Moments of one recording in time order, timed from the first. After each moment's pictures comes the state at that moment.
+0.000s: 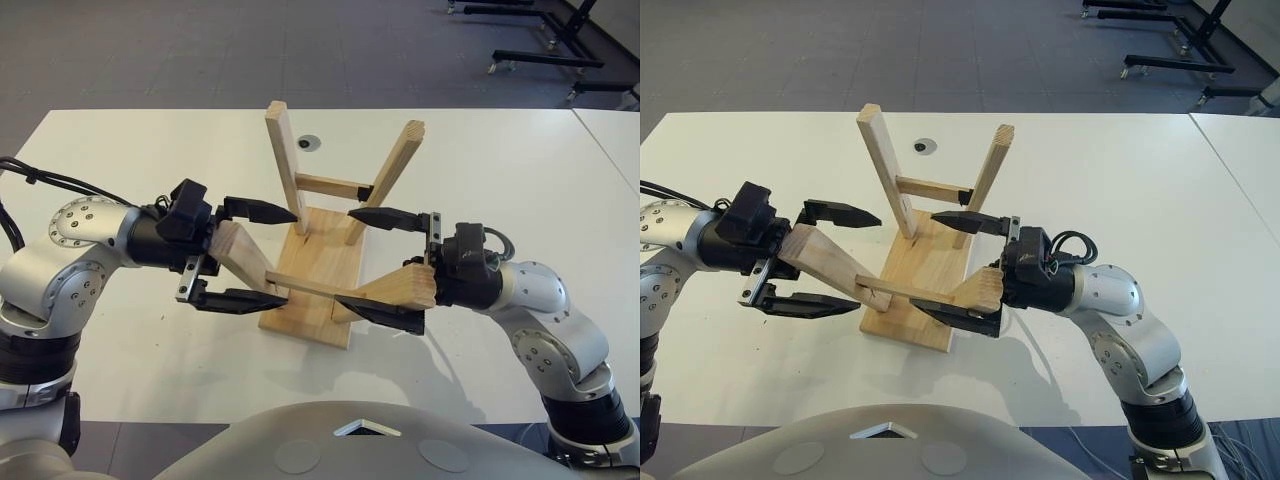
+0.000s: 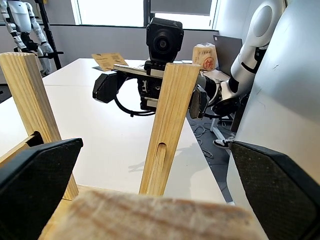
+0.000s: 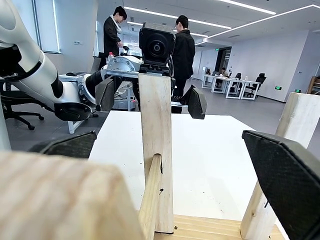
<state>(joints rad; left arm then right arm) -0.21 0.78 0.02 -0.47 -0.85 0.59 -1.28 0.05 -0.57 0.10 -0.62 0.72 0.27 0.93</state>
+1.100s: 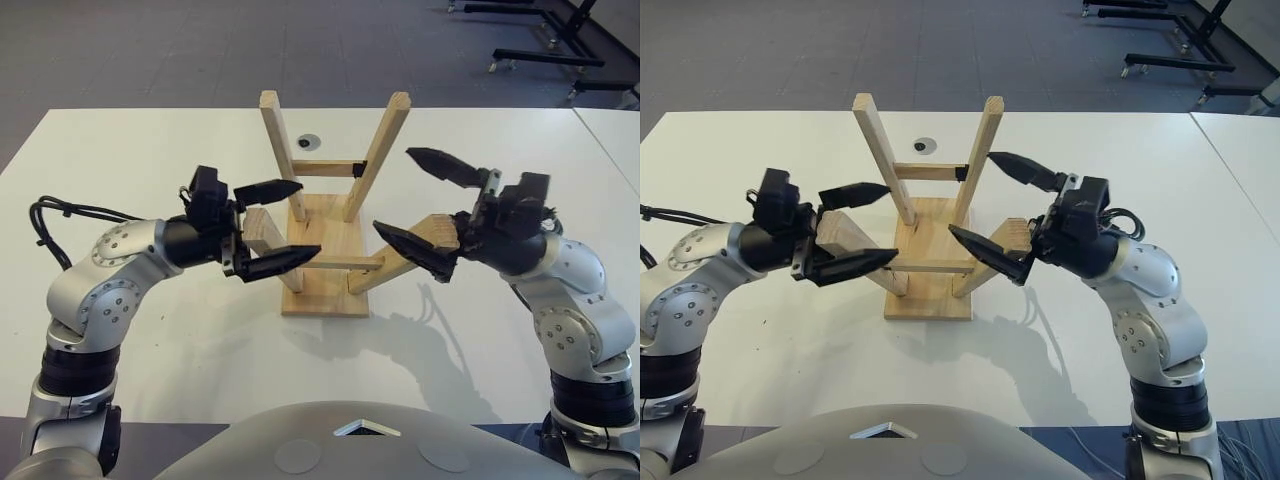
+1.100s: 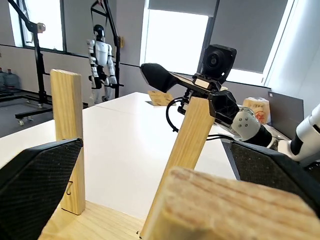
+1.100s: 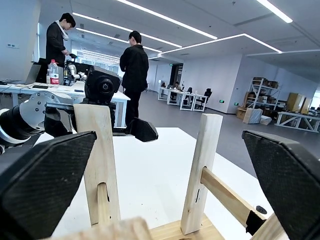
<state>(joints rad) -0.14 0.60 0.08 -0.48 -0.92 0.61 -0.90 0.01 -0.53 -0.14 -0.57 0.78 0.26 0.83</state>
